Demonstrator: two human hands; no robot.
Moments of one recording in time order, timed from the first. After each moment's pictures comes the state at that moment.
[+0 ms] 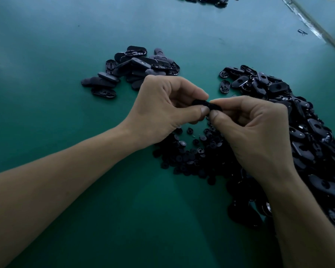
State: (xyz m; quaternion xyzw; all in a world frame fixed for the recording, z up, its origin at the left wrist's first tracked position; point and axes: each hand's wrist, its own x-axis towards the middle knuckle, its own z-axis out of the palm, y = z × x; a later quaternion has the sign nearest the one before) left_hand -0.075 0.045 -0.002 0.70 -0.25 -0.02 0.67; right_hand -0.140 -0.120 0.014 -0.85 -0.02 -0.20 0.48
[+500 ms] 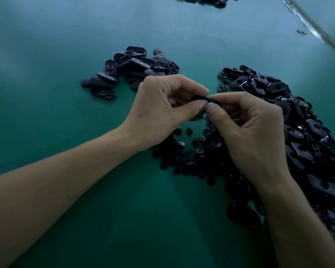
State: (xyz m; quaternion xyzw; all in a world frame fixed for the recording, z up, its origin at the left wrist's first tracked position) left_hand -0.074 0.043 -0.006 0.69 -0.25 0.02 0.68; right_hand -0.141 -0.113 0.016 -0.85 -0.01 -0.21 0.48
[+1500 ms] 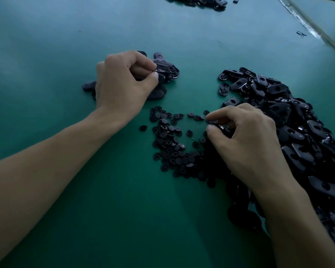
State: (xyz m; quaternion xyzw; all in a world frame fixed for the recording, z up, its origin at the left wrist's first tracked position) left_hand -0.029 0.077 -0.007 0.84 -0.08 0.23 0.49; right_hand -0.146 -0.119 0.013 -0.96 0.03 -0.14 0.26
